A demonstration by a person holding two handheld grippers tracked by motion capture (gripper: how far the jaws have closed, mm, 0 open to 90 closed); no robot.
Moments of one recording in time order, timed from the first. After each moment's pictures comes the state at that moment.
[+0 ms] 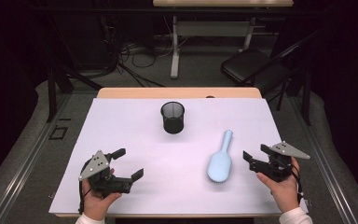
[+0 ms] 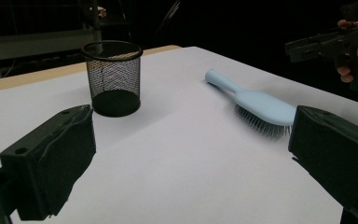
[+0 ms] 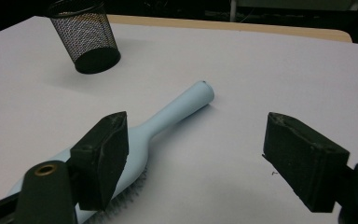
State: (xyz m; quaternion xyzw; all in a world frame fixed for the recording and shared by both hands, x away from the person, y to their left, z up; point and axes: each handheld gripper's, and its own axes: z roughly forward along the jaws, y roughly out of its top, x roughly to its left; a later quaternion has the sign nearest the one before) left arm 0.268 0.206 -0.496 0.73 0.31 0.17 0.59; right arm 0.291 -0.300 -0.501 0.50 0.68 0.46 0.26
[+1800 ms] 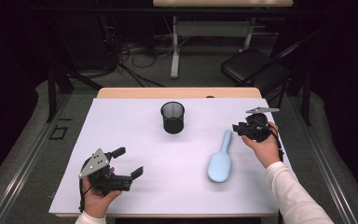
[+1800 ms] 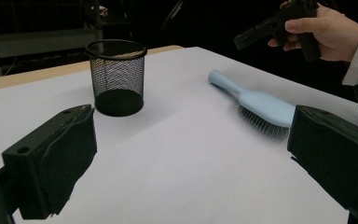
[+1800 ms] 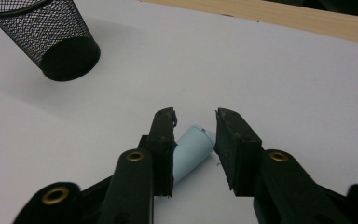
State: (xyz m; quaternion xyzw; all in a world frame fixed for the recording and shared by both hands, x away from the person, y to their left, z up) left arm 0.273 0.208 -0.498 0.73 0.31 0.17 0.59; right arm 0.403 -0.268 -0.475 0.51 0.75 0.37 0.21
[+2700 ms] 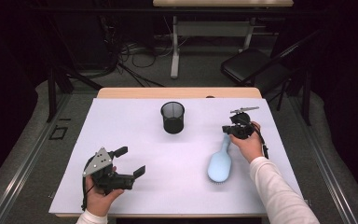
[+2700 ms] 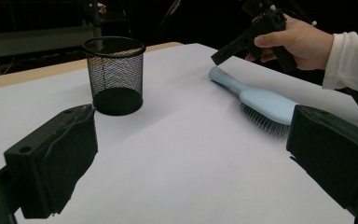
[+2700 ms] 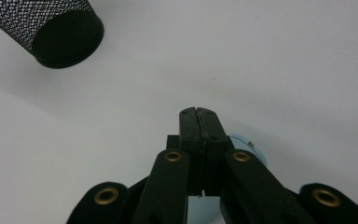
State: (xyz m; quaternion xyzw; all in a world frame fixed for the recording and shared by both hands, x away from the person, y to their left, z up) left arm 0.278 0.203 -0.500 0.73 0.31 0.17 0.58; right arm 0.438 -0.237 -0.511 0.52 0.76 0.35 0.15
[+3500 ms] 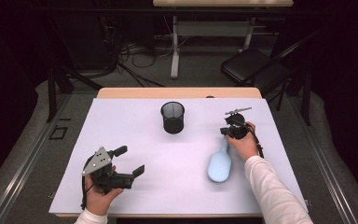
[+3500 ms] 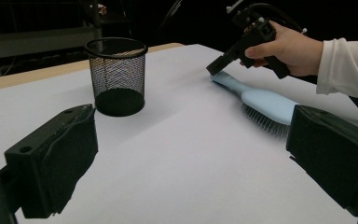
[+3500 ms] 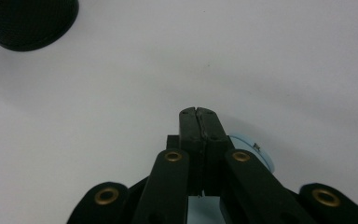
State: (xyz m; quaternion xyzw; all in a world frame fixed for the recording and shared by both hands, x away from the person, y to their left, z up) left arm 0.281 0.205 -0.501 0.73 0.31 0.17 0.58; right arm 0.450 -0.227 -0.528 0.53 0.78 0.31 0.16
